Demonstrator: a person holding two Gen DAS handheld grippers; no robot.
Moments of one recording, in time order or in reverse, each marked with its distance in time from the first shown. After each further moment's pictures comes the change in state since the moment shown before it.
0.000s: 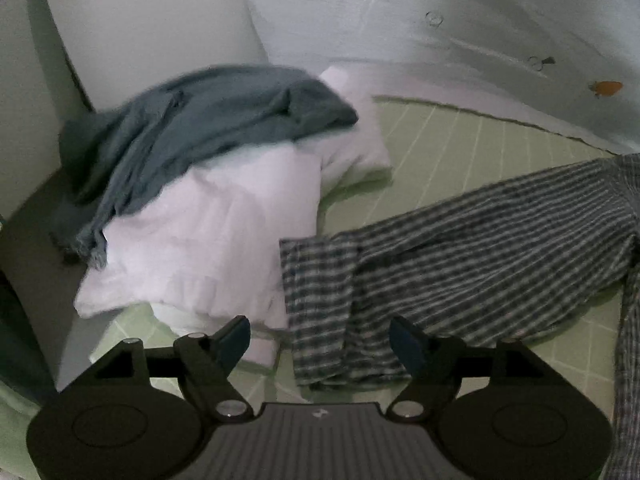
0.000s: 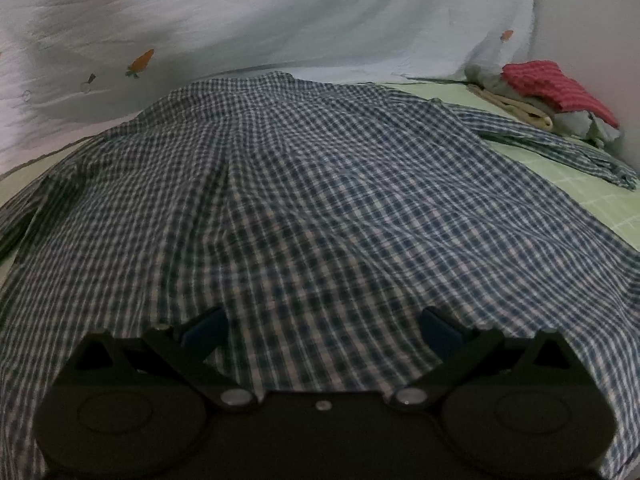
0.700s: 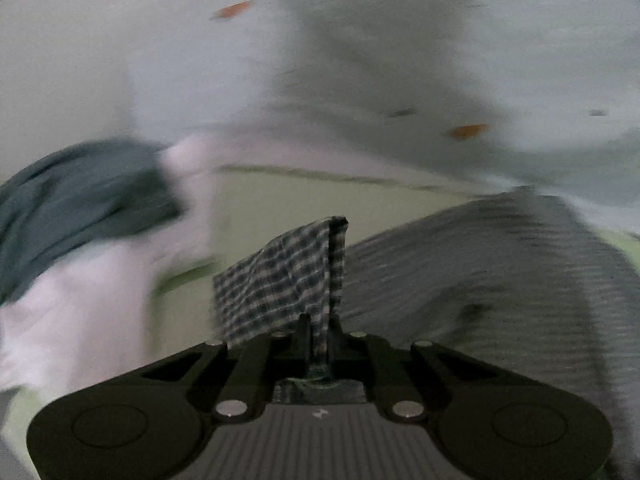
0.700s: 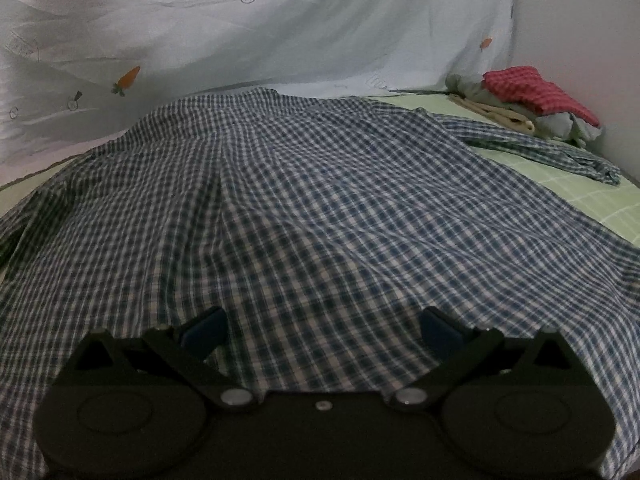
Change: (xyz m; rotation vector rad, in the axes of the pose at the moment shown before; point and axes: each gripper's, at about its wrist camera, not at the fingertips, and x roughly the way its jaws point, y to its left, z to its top) left arm -0.066 -0.091 0.041 0.131 -0.153 -0.418; right arm 0.000 0.006 -0.007 0.032 -0.060 -0.040
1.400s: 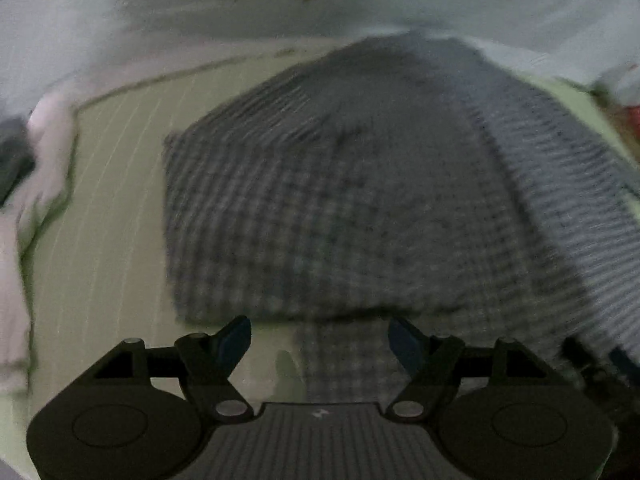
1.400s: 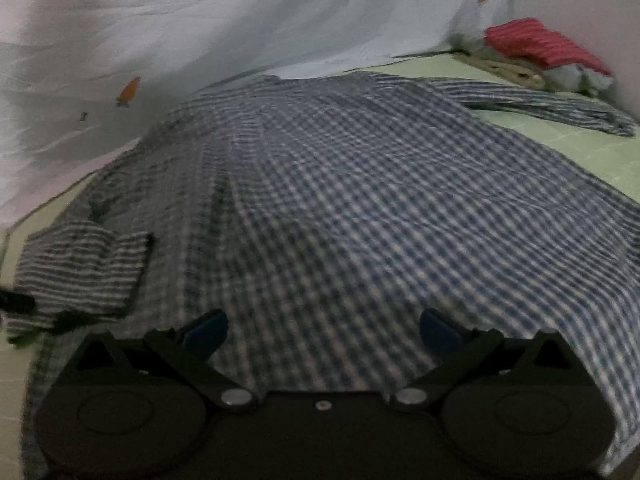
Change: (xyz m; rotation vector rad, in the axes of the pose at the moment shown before) left arm 0.044 -0.080 -0.054 0.185 0.387 -0.046; right arm -0.013 -0.013 0.021 0.112 0.116 0.146
